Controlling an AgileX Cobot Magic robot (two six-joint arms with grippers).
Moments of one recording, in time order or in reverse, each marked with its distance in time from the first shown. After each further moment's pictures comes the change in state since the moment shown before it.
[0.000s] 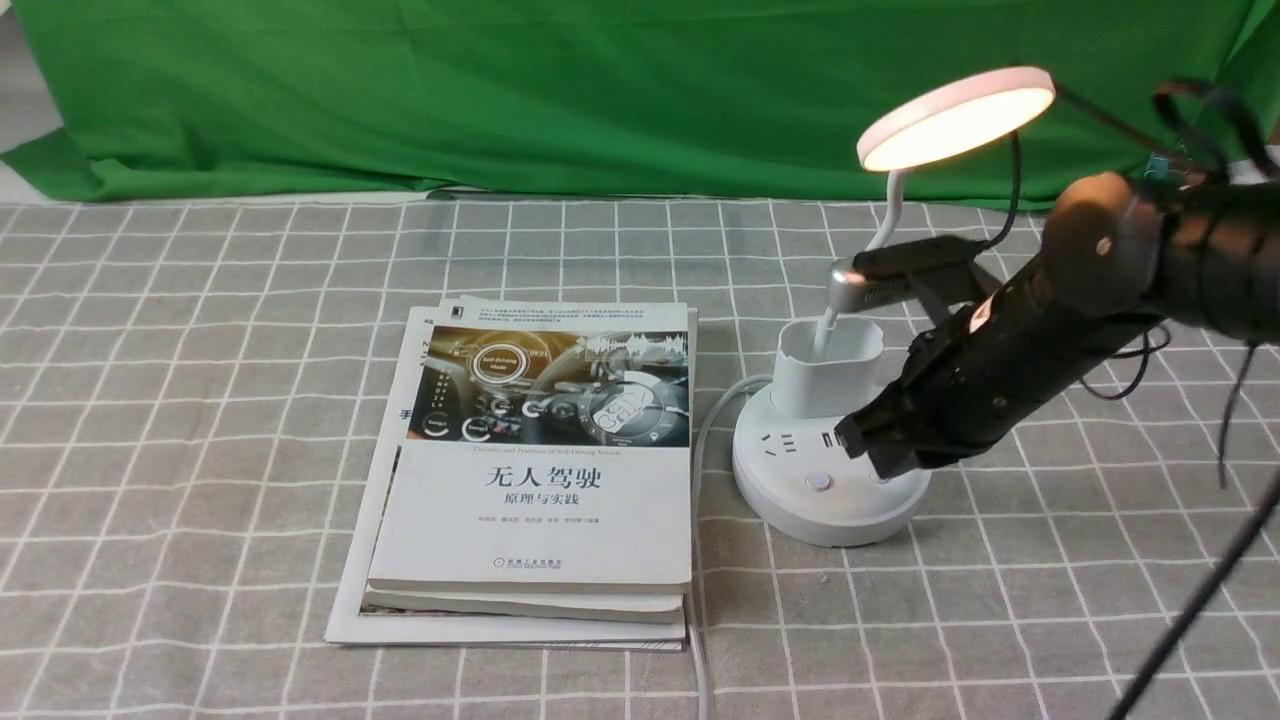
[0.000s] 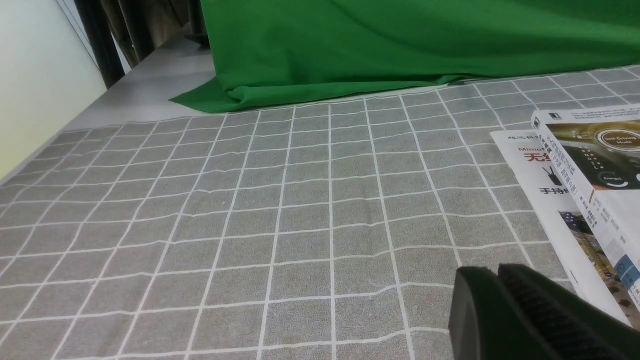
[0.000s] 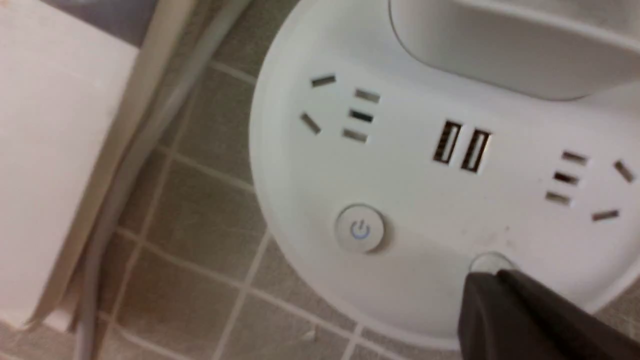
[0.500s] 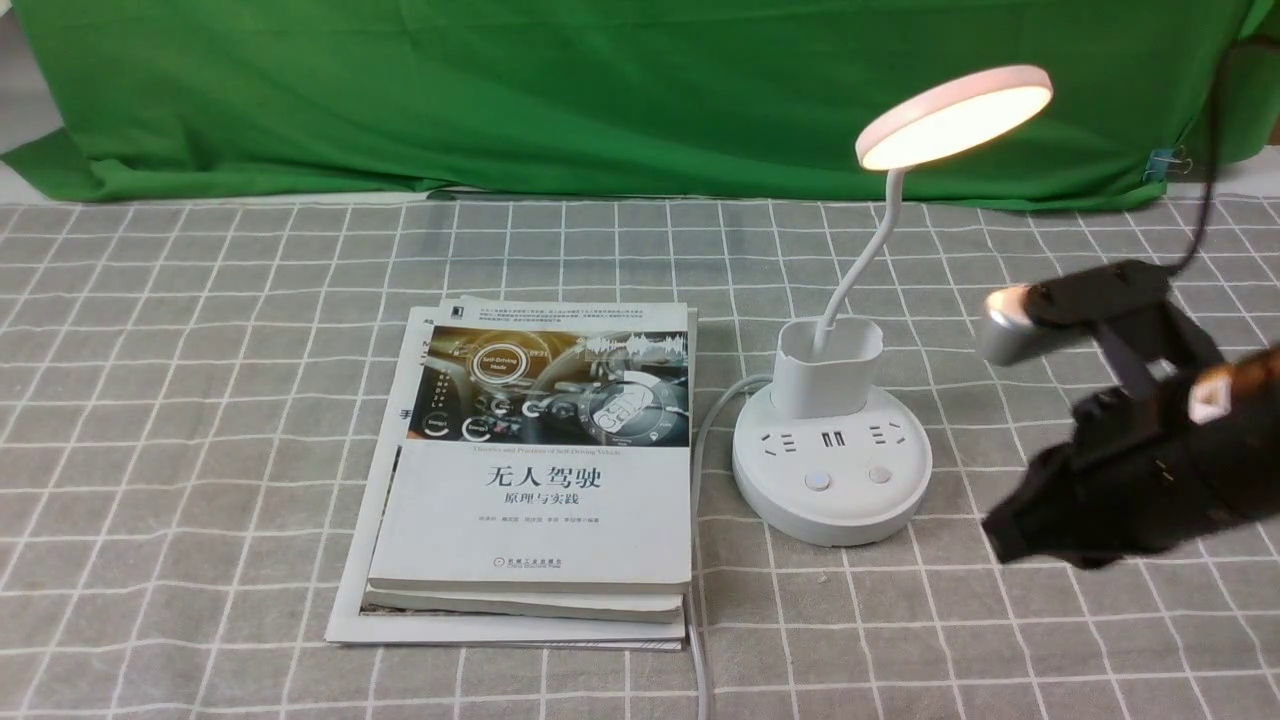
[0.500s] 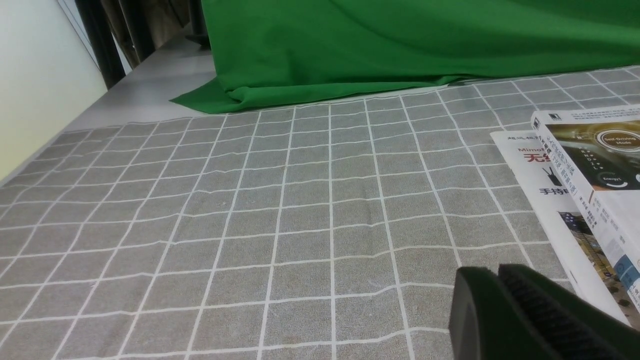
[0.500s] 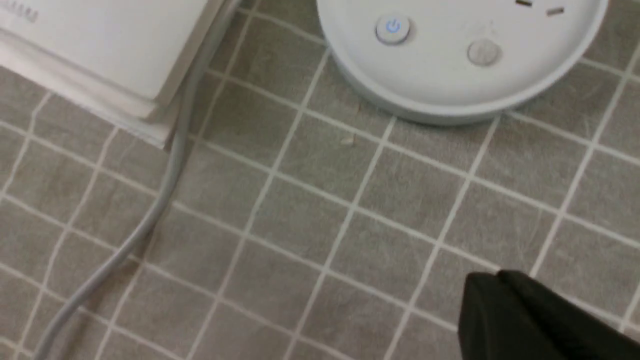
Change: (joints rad) right arm 0.000 -0.537 0.386 0.001 0.005 0.027; left arm 0.000 0.000 0.000 0.000 0.000 0.000
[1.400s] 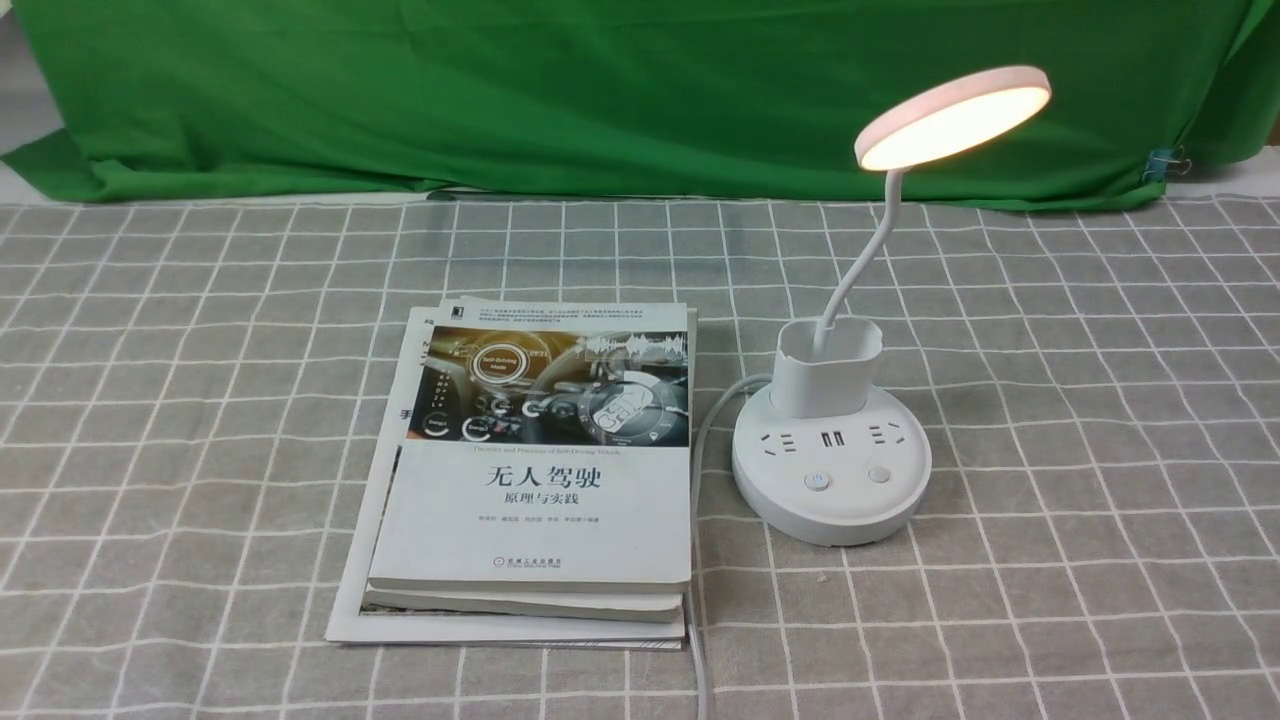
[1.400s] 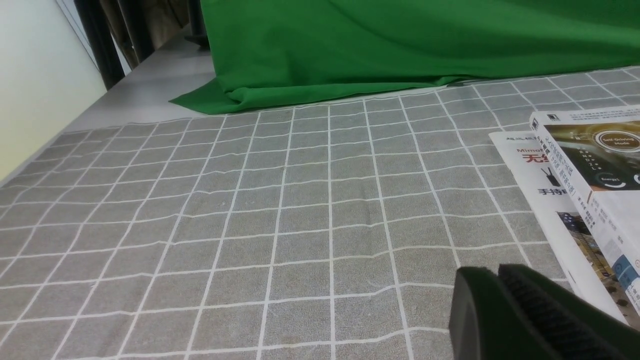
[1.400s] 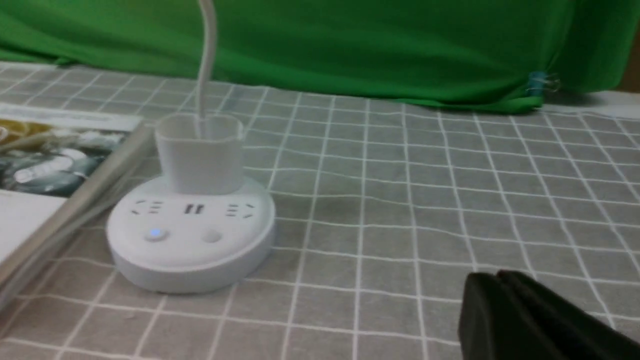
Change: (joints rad) right arm -0.288 -1.046 0.730 -0.007 -0.560 -0.083; left arm 0.000 0.000 0.000 -0.001 0.000 0.000
